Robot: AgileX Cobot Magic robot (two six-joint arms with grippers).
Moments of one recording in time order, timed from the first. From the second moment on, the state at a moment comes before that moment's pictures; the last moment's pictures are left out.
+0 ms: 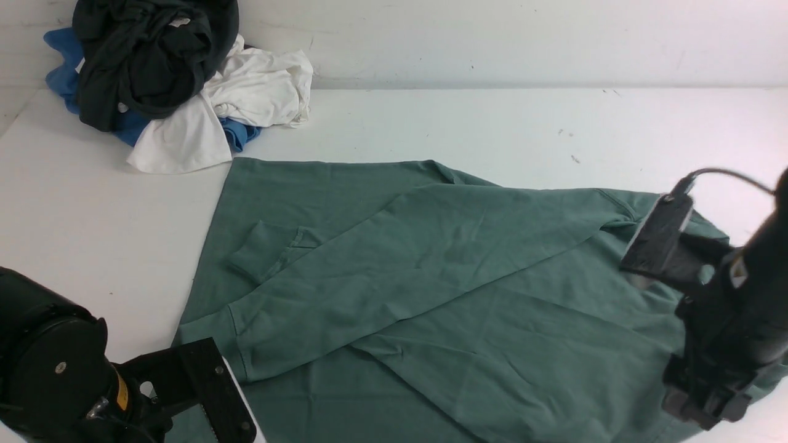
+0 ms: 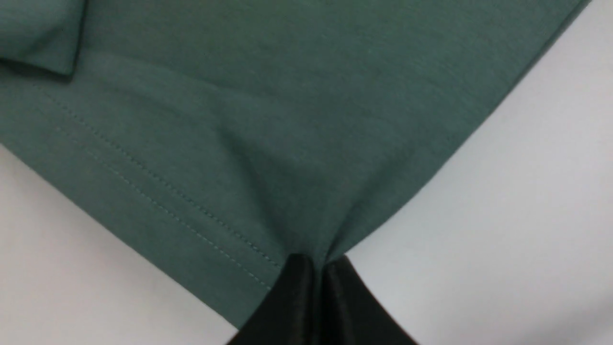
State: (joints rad) right arm 0.38 1.47 -0.97 -0.01 1.16 -0.61; left arm -0.42 1.28 -0.62 0.02 0.91 0.51
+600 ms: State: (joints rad) right arm 0.38 1.67 -0.80 -0.19 1.02 -0.62; left arm -0.42 1.28 -0.62 -0.01 0.89 0.51
